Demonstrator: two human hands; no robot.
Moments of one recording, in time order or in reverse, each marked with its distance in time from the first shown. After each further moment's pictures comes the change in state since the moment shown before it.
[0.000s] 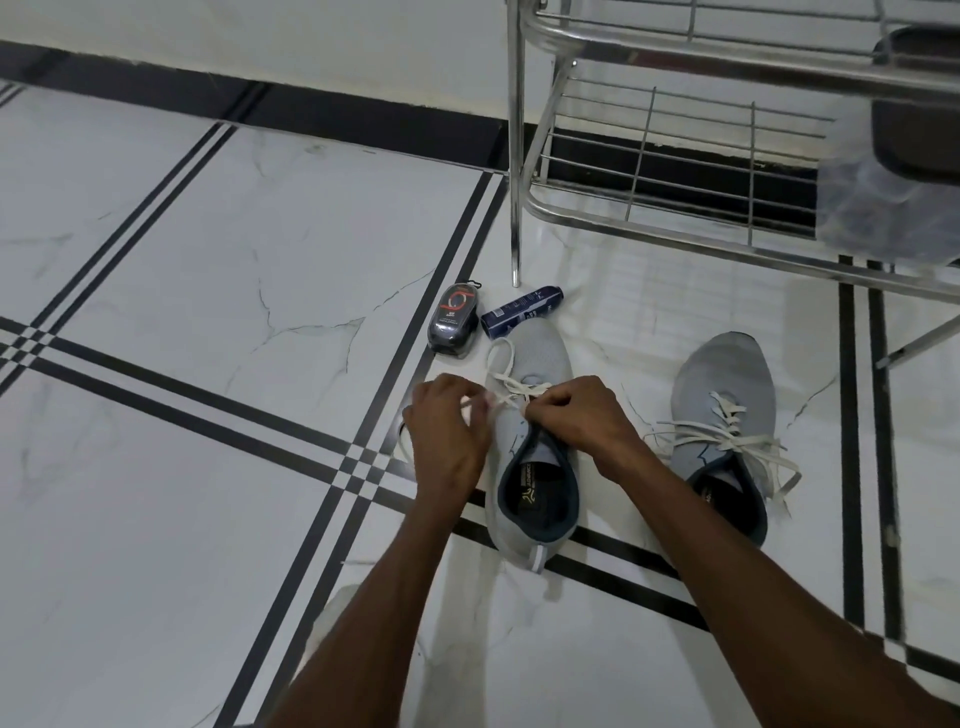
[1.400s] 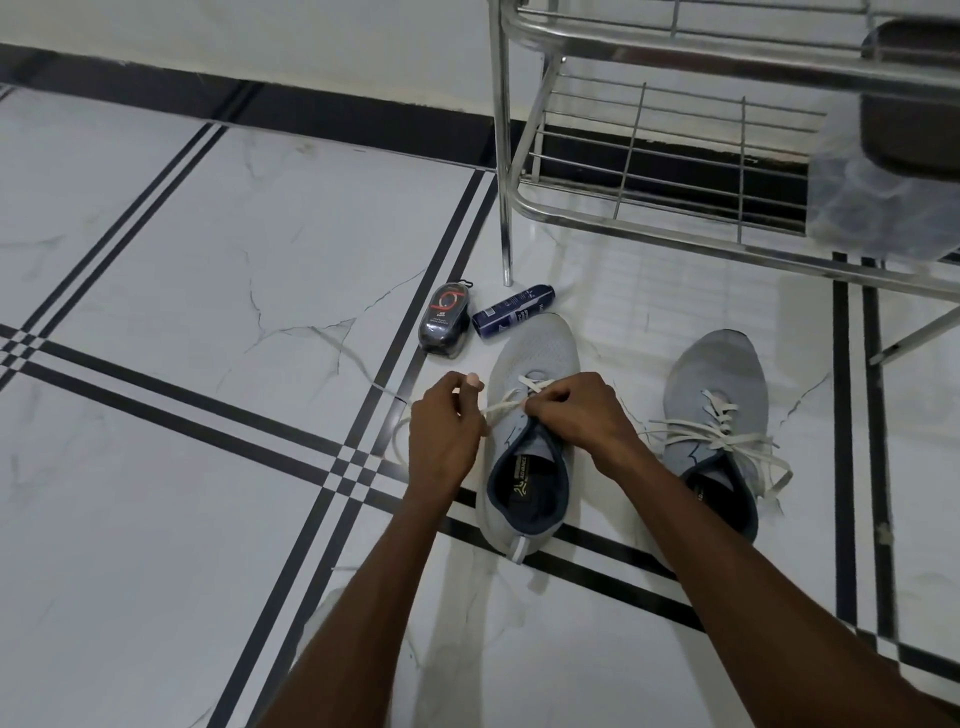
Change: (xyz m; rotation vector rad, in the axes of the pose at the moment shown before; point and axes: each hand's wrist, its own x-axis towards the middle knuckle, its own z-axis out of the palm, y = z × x) left_hand 0.006 0.010 -0.002 -0.210 -0.142 -0.176; right_hand 0.002 0.002 -0.008 0.032 0.032 0.015
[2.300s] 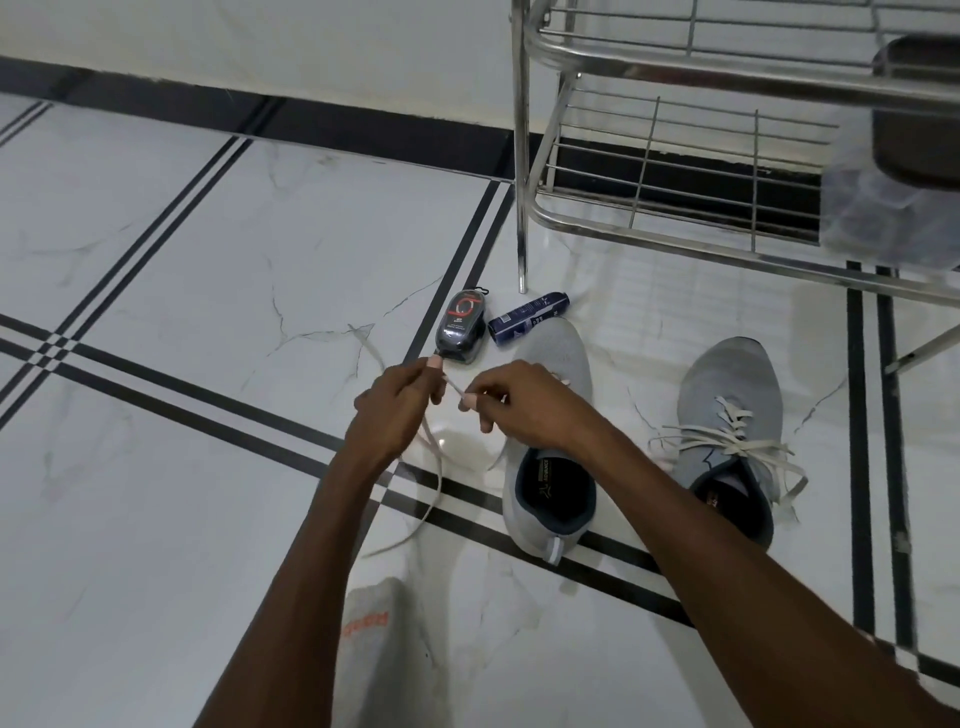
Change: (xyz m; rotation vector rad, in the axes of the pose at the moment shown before) left_hand 0.025 0.008 -0.085 0.082 -0.231 -0.027; right_hand -0.010 -0.057 0.023 -0.231 -0.378 -0.403
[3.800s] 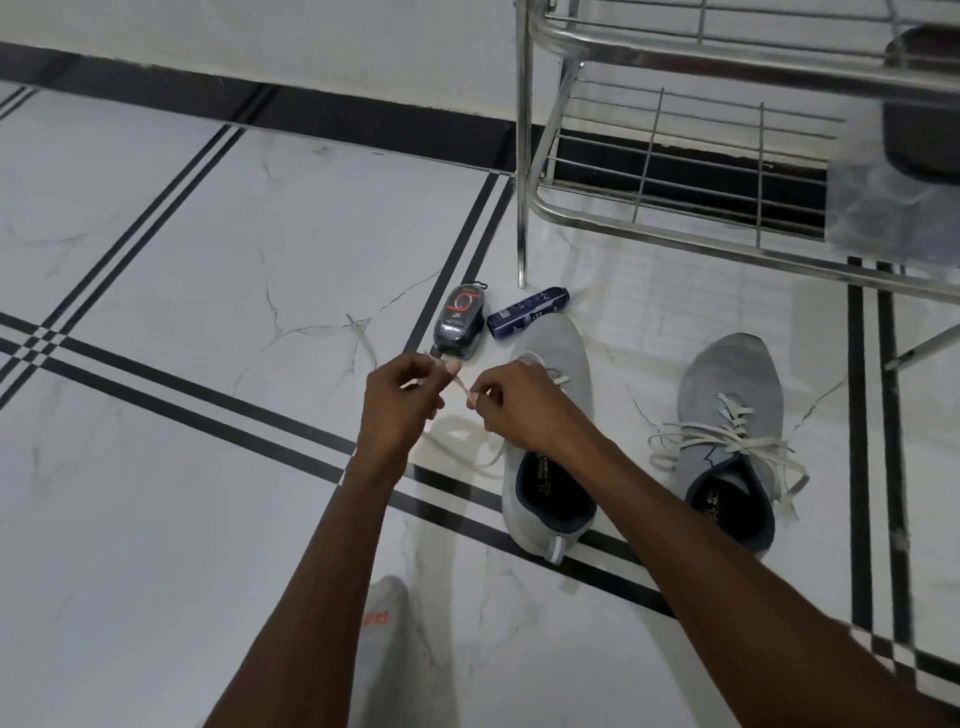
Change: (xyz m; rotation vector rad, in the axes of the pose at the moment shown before) left_hand 0.002 -0.007 0.016 -0.405 0.151 -0.051; right_hand 0.009 -0.001 0.018 -0.040 0.169 0.044
